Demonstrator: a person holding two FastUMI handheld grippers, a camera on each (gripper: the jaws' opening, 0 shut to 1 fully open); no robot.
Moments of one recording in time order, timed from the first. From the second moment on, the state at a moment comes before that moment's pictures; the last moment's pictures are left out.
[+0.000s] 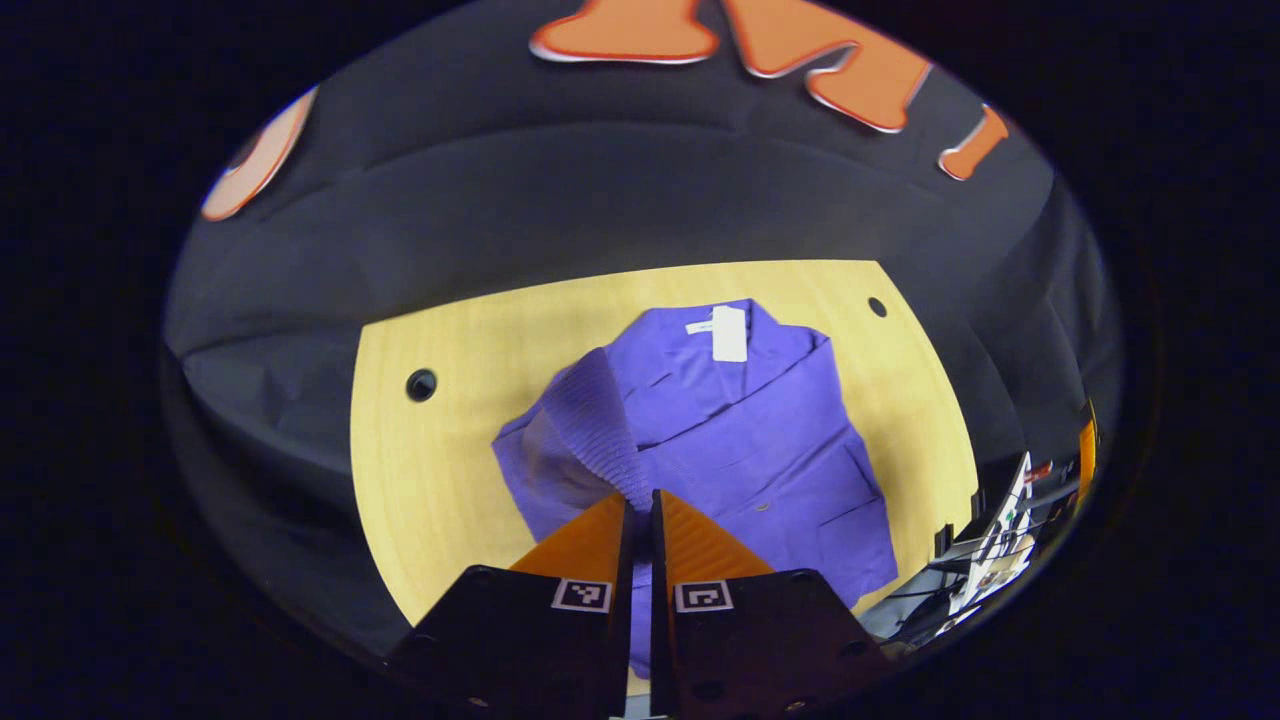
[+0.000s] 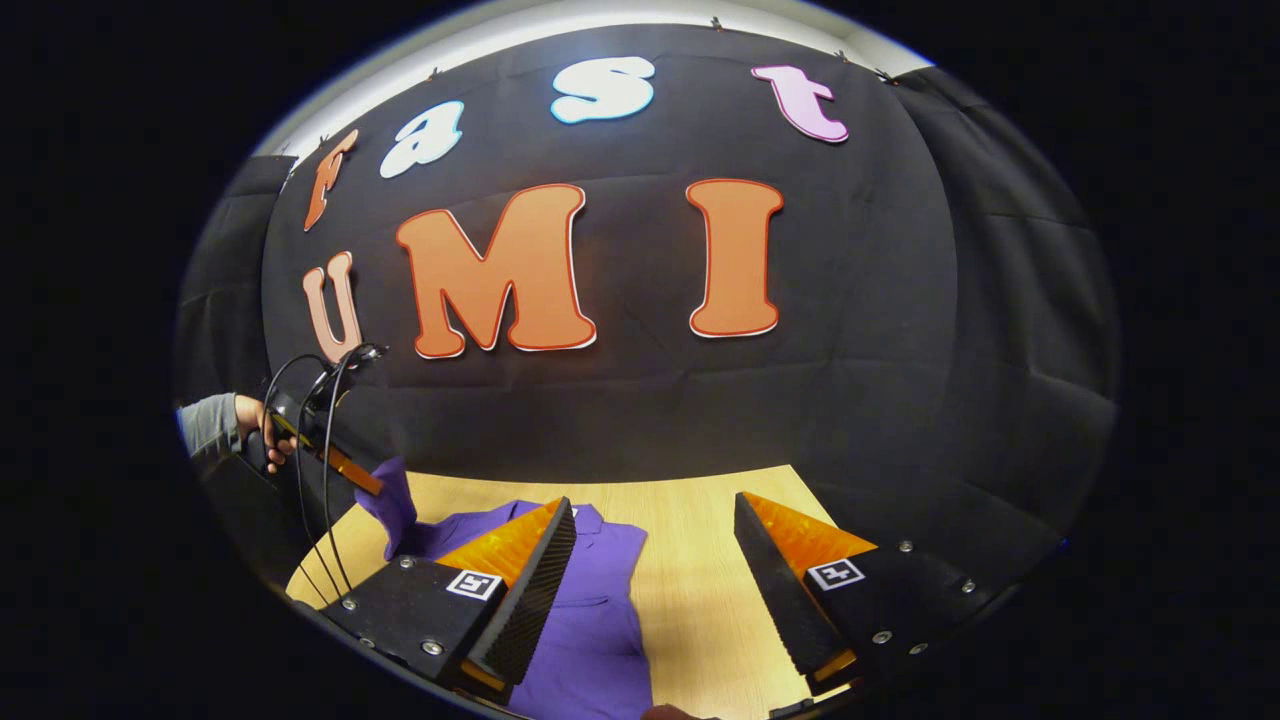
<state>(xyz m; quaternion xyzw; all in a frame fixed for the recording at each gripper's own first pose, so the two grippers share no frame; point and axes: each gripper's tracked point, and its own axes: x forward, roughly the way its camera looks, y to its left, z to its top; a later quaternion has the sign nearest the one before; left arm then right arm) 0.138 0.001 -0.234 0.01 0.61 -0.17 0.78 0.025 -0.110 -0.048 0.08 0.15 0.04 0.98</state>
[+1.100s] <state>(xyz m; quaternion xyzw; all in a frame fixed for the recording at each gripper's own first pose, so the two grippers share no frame) 0.163 -0.237 -0.232 0.01 0.54 -0.30 0.79 0.031 -0.191 -0.101 0.11 0.19 0.03 0.98</state>
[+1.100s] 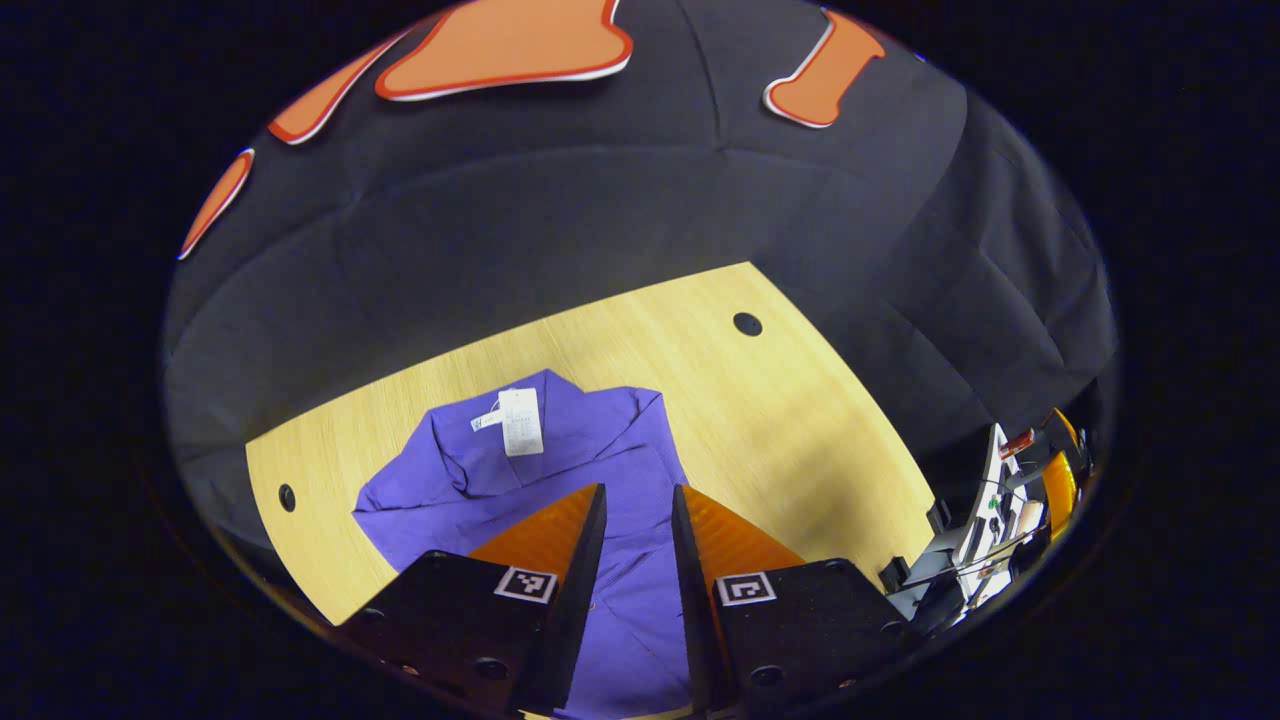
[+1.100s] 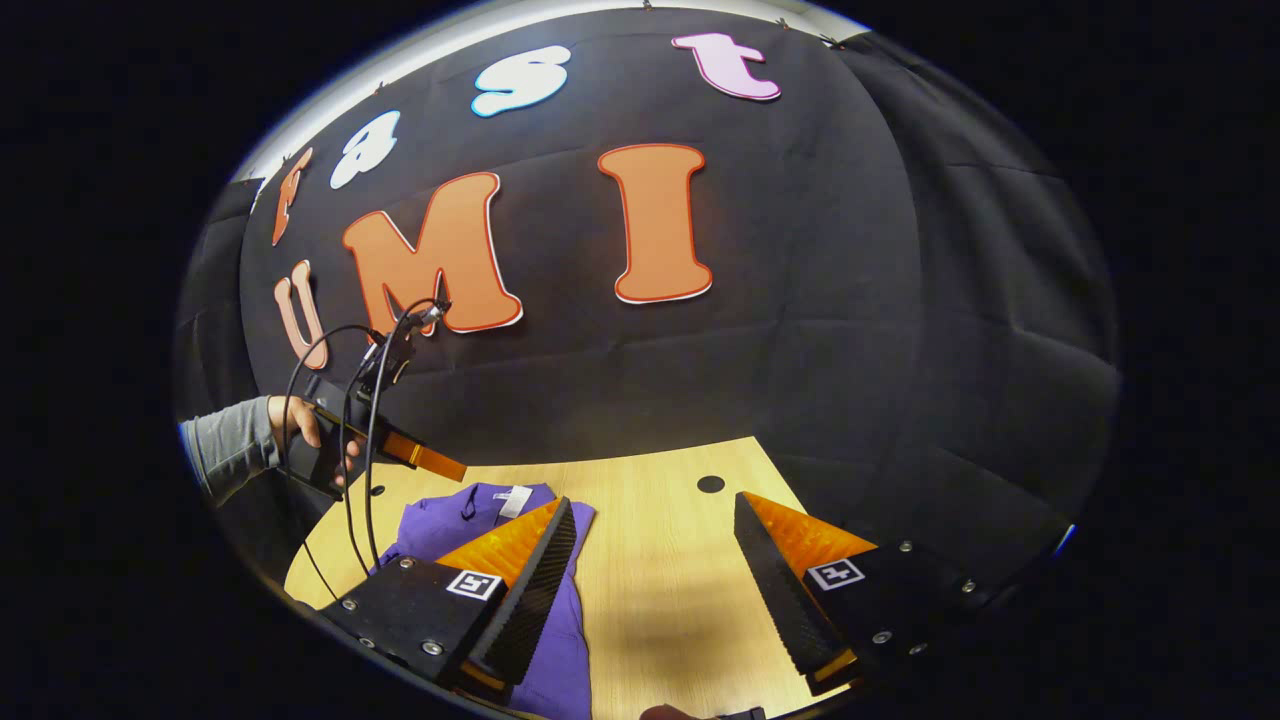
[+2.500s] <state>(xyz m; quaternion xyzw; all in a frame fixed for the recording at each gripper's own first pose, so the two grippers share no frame) -0.144 0.084 -0.345 -0.04 0.69 -0.03 0.72 -0.089 -0.046 -0.325 0.03 0.53 0.10 0.84</state>
